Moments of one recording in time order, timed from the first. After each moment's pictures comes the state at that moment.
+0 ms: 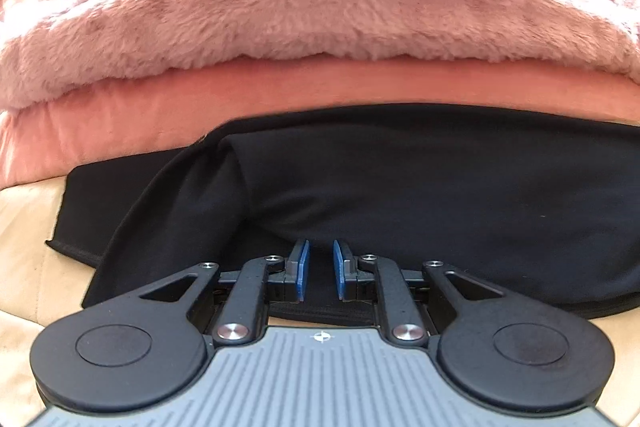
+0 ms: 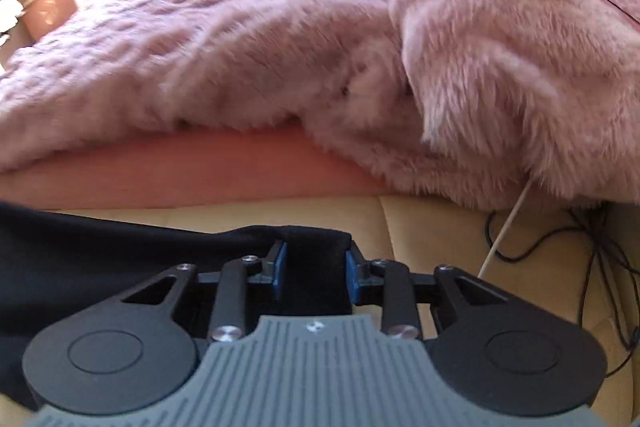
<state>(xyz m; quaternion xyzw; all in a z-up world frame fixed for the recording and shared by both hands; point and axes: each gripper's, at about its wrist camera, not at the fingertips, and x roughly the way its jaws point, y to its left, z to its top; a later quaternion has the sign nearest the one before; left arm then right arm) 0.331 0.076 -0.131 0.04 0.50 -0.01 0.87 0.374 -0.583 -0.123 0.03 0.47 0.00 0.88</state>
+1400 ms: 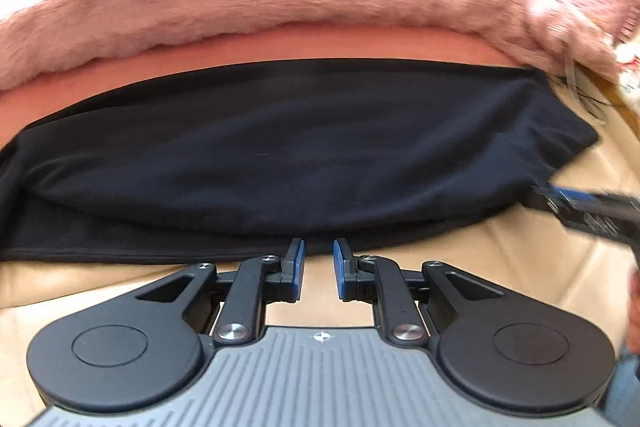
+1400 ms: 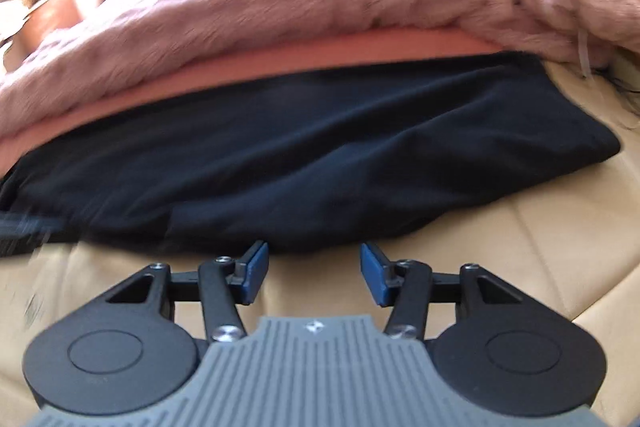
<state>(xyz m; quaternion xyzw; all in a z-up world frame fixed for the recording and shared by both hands) 0.258 -0.039 -0.131 0.02 0.47 -0.23 0.85 0.190 -0.274 -0.125 0.08 0.42 -0.07 0.90</state>
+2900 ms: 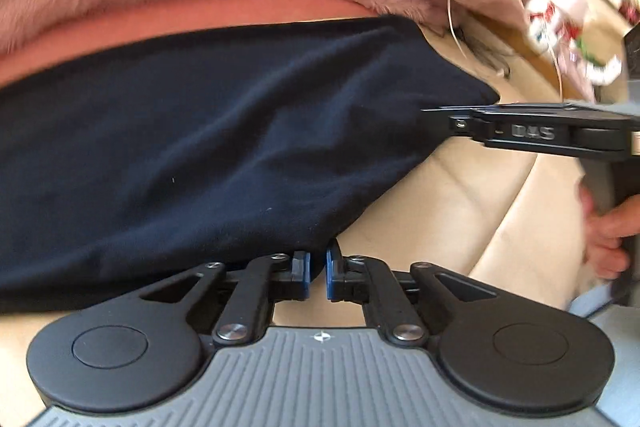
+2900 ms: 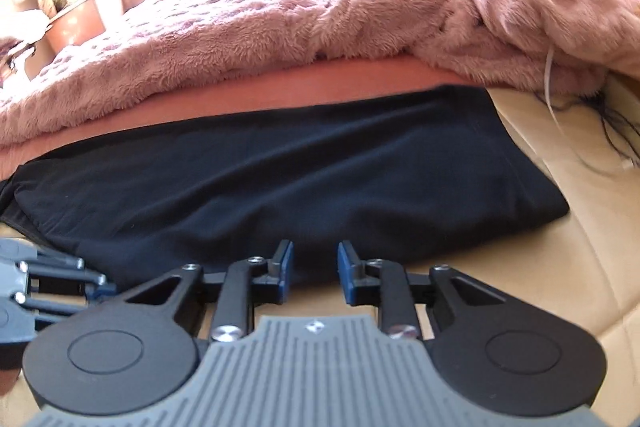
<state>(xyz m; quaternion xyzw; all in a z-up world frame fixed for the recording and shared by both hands) 0.236 -0.199 -0.156 0.01 0.48 -0.35 0.80 0.198 -0.416 -0.127 0.06 0.42 0.01 0.91</state>
